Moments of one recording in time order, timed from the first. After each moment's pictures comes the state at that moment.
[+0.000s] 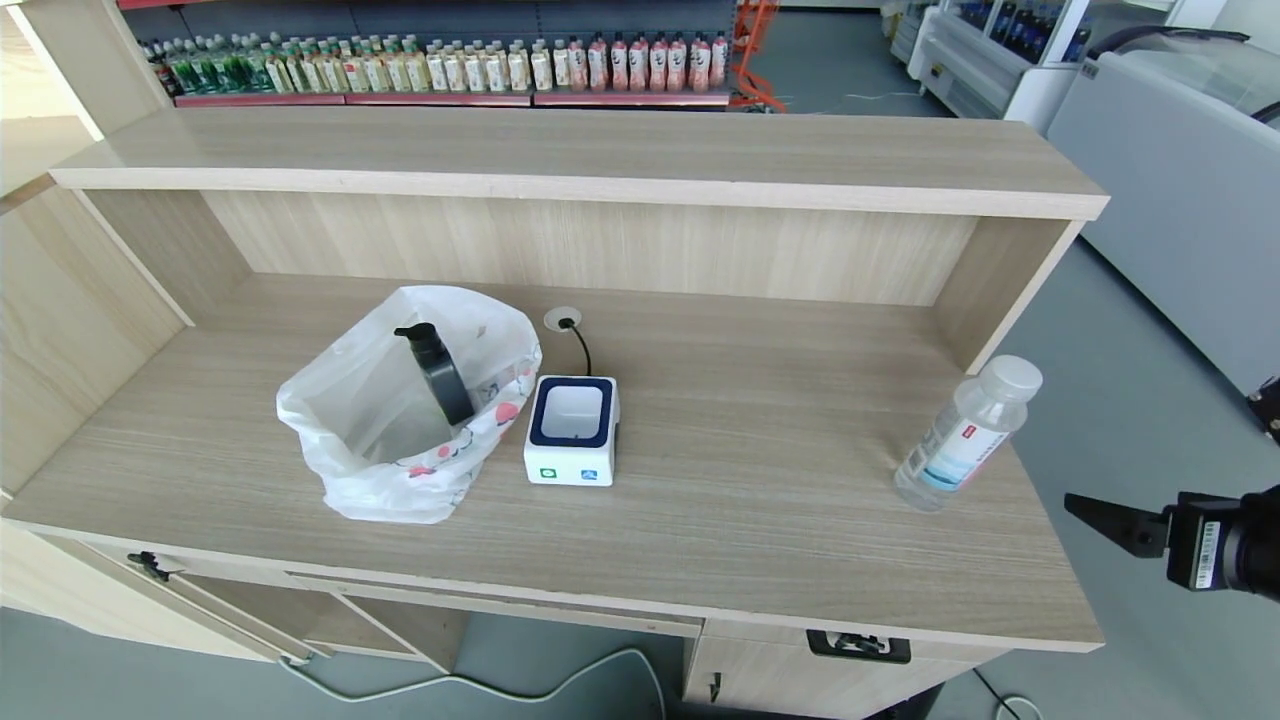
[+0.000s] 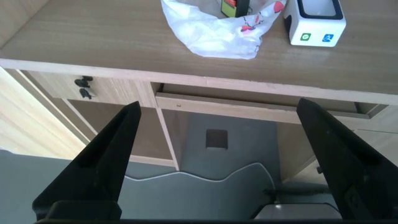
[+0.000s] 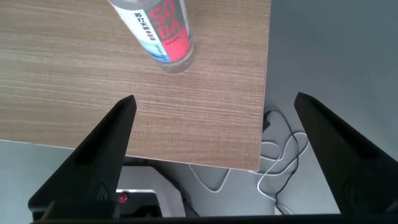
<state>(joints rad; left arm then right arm) 0.00 0.00 0.00 0.00 0.00 0.00 -0.06 1.22 -0.42 -0.42 0.10 -0.04</state>
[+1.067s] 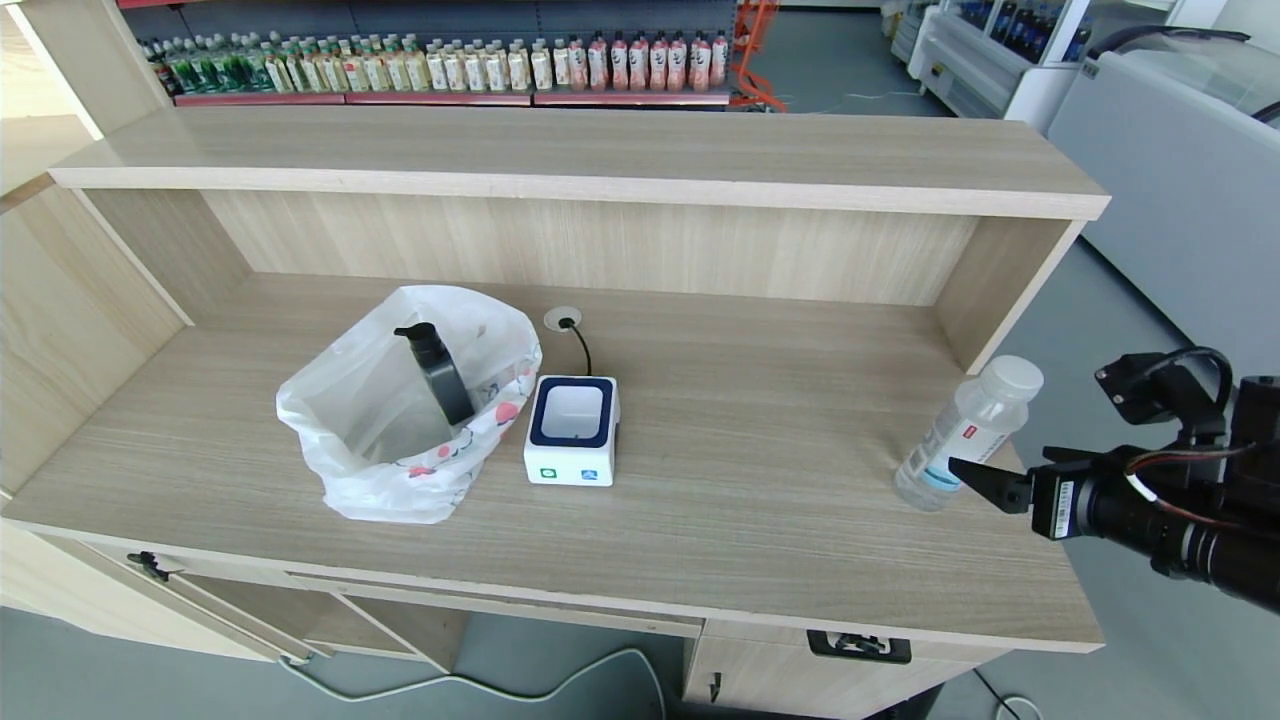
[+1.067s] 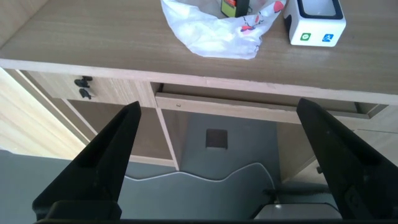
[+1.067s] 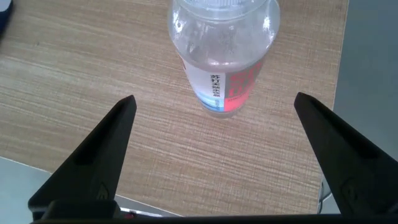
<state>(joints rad) 0.00 0.00 0.00 0.00 0.00 0.00 0.10 1.51 -0.43 -0.76 0.10 -0.04</state>
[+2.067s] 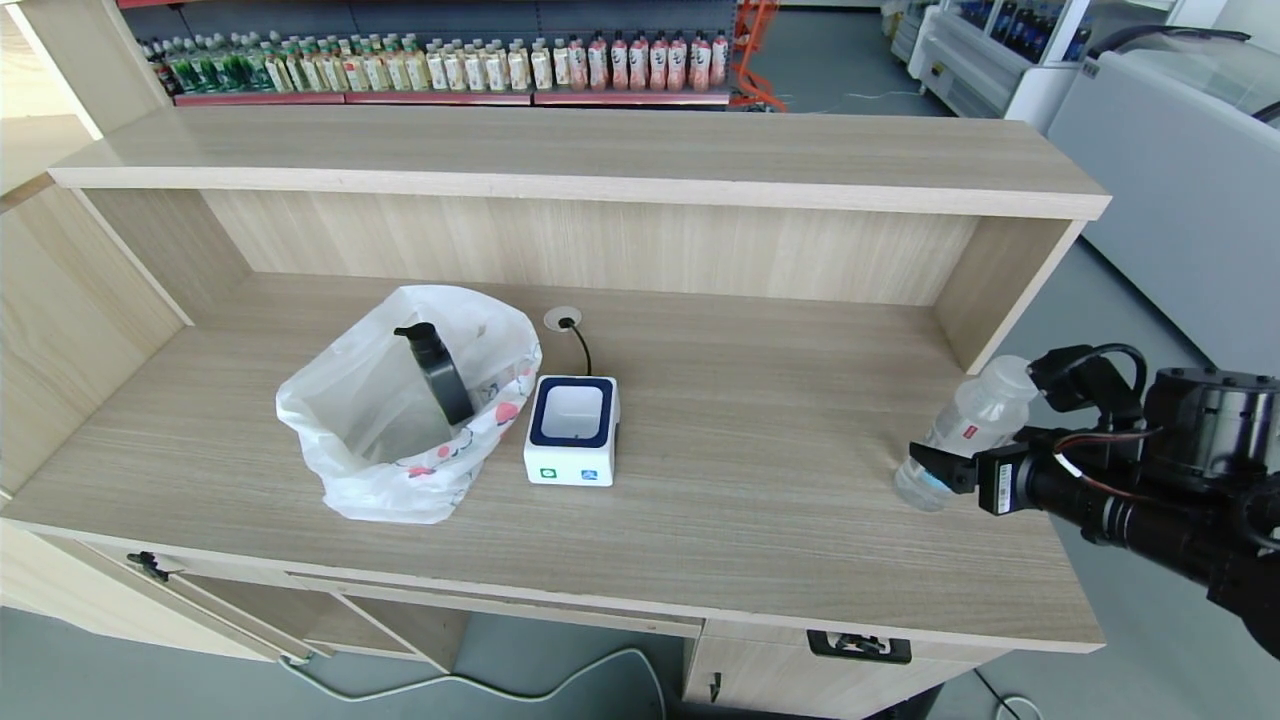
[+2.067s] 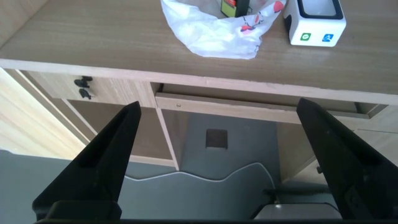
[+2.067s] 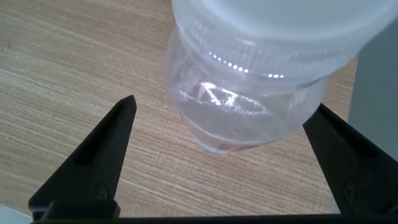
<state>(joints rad) 0.00 0.00 0.00 0.00 0.00 0.00 0.11 1.70 -0.49 -0.93 0.10 -0.12</state>
